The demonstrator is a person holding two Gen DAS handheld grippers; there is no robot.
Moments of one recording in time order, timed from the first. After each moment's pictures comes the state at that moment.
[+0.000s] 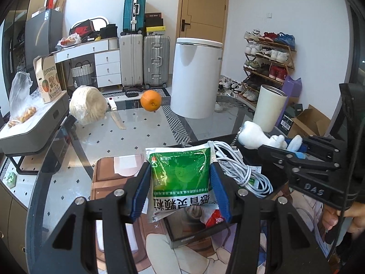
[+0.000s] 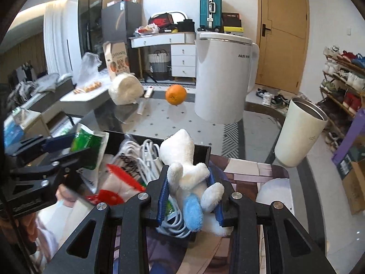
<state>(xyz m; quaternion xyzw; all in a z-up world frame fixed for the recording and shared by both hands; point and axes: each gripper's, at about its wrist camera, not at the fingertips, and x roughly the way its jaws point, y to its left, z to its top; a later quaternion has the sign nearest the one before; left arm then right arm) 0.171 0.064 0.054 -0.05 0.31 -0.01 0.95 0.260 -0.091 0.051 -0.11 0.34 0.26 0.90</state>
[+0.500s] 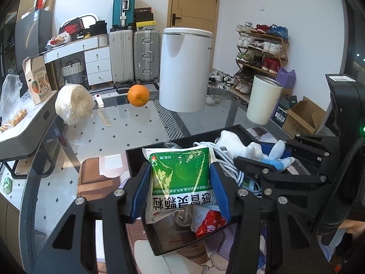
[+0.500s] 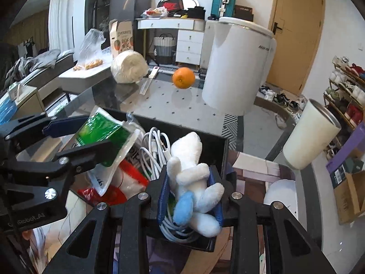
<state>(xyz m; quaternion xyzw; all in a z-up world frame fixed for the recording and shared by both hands) 0.189 0.052 0.046 -0.03 0.32 -0.03 0.94 0.265 -0.064 0.031 -0.17 0.36 0.27 0.88</state>
